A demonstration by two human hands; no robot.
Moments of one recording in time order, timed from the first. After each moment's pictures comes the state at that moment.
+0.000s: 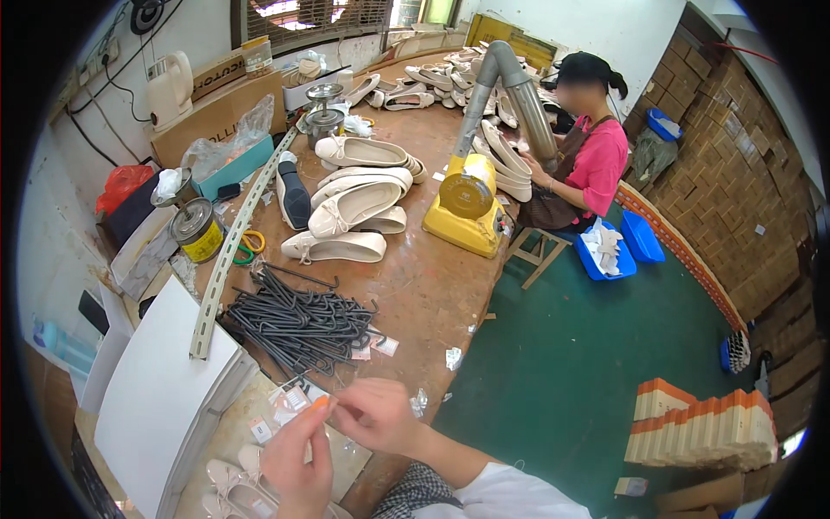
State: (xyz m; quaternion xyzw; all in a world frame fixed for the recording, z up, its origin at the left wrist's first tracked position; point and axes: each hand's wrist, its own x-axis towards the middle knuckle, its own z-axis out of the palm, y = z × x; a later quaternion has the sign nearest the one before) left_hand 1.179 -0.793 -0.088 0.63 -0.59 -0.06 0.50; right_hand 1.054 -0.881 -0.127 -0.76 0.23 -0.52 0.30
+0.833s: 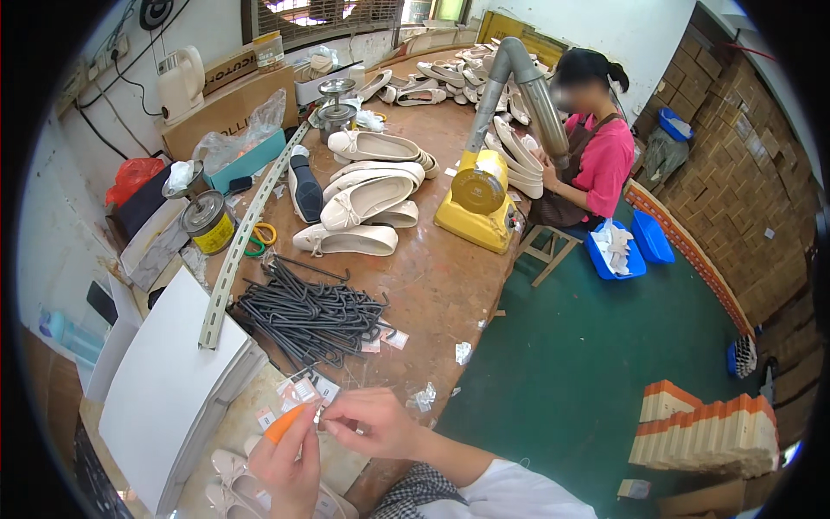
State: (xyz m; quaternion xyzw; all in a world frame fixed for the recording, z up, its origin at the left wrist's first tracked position) left_hand 1.188 -0.776 -0.087 0.65 -0.59 0.00 0.48; right_hand 1.061 -0.866 -0.126 -0.74 0.16 -0.45 0.47
